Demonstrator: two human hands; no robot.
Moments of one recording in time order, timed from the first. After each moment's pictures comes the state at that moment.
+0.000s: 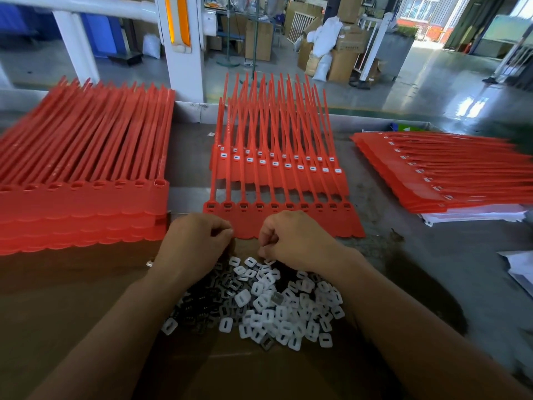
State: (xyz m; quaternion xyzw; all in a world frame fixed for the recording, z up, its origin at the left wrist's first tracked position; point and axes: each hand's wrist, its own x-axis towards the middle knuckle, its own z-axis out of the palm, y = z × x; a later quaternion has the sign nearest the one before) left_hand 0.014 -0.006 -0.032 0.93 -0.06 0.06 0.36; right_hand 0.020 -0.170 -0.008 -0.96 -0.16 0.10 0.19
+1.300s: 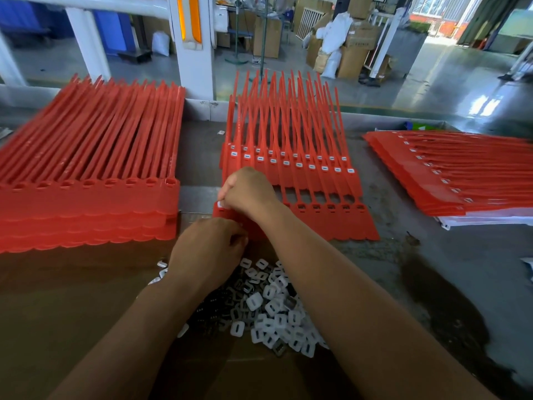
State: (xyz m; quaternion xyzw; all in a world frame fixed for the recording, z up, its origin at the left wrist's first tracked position) left_hand 0.006 -0.011 -0.027 0.96 -0.10 0.06 0.24; right_hand 0.106 -0.094 -0.022 -0.95 -0.06 0.05 0.31
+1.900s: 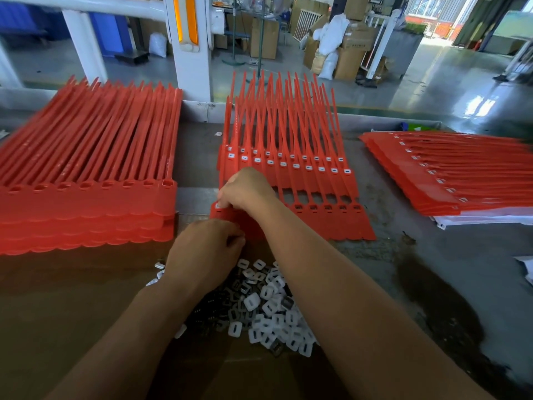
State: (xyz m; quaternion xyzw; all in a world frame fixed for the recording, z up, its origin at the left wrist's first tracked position) left_hand 0.006 -0.010 -0.027 0.96 -0.10 0.05 0.25; right_hand 0.121 -0.093 -0.022 -0.95 0.00 0.12 0.30
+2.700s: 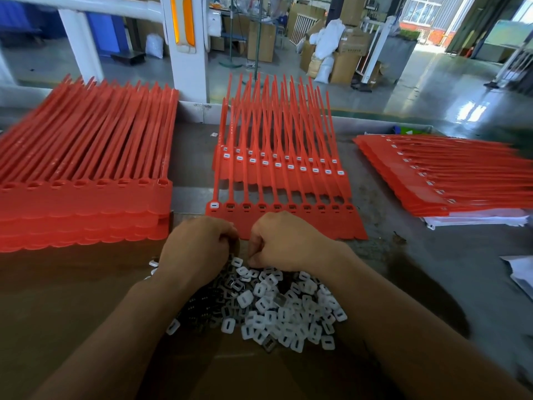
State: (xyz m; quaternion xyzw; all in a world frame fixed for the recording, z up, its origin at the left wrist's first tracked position) left_hand 0.010 -0.008 -0.029 0.96 -0.09 0.04 0.27; right_hand 0.019 -0.147 0.002 -0.97 -0.18 0.16 0.11
